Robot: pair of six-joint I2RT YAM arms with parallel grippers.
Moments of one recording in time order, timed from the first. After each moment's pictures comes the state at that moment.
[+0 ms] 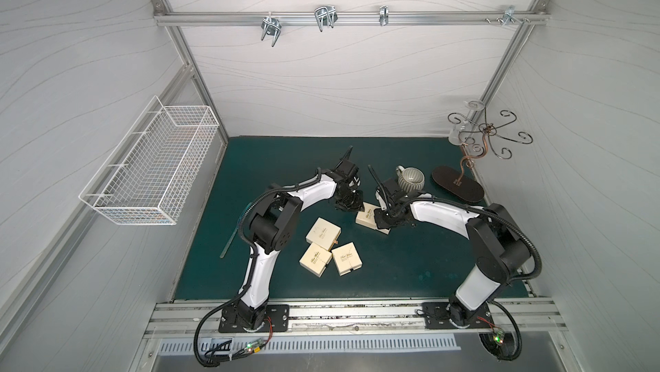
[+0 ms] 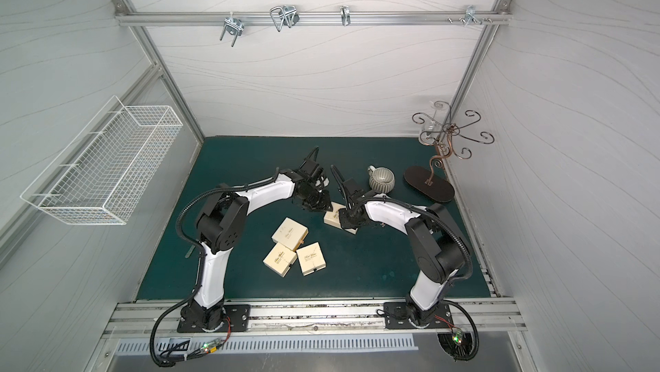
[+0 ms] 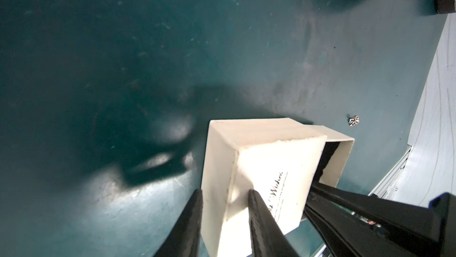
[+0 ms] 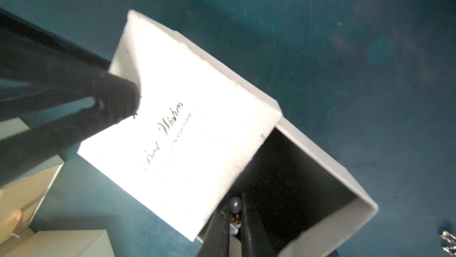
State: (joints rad) left arm -0.60 2.12 1.55 -0.65 0.40 -0.51; right arm 0.64 1.68 0.99 -0.53 -0.08 0.40
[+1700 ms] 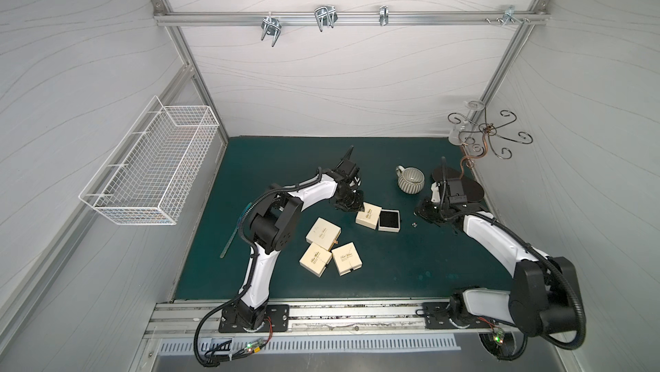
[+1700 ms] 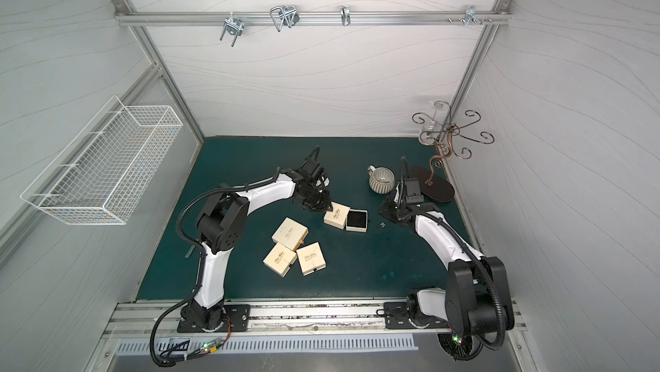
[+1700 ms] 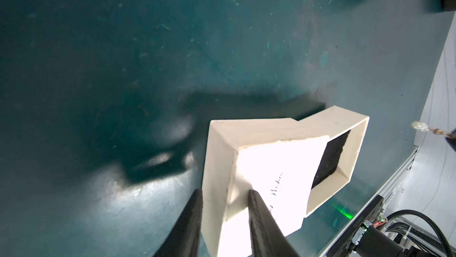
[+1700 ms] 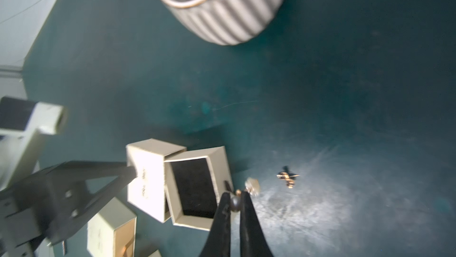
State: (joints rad) left arm -0.61 2.12 1.56 -0.66 0.38 -0.51; right arm 0.17 1.28 0.72 -0.42 -0.24 0.62
